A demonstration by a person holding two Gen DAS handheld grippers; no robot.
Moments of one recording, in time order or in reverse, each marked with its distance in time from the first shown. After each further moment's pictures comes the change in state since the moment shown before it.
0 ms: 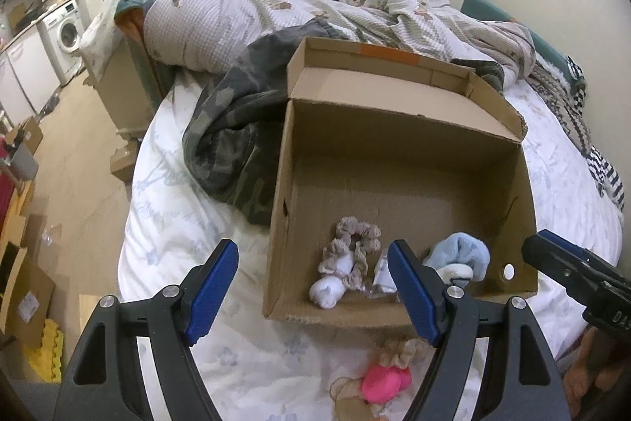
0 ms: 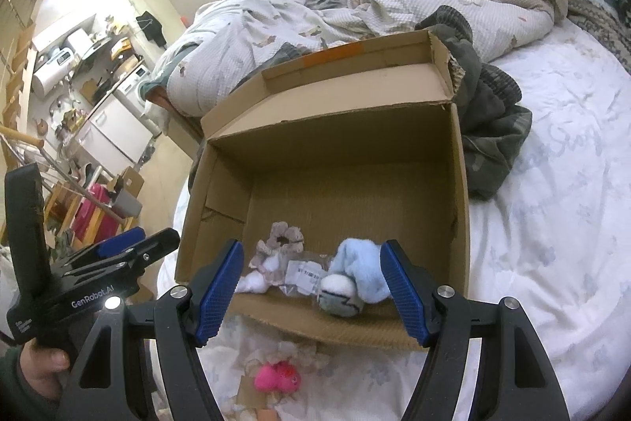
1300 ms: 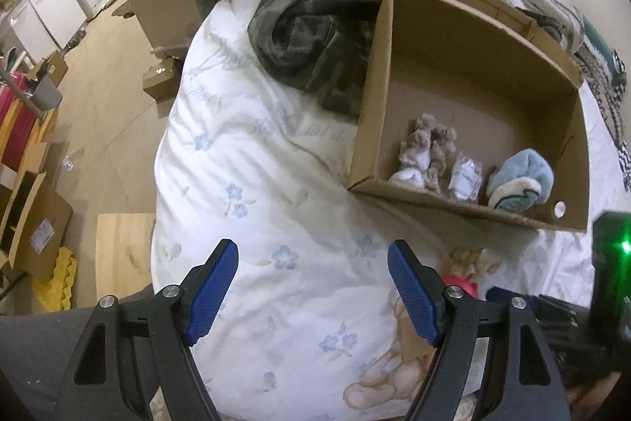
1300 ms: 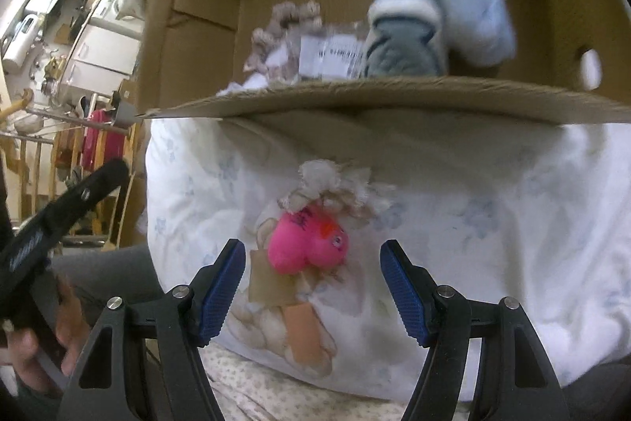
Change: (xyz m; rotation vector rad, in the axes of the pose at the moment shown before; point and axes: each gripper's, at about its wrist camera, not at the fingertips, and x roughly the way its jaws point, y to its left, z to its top) left arm 0.011 0.057 -0.067 -0.106 0.240 0.096; right arm 0.096 0.020 -0.103 0.129 0.540 0.066
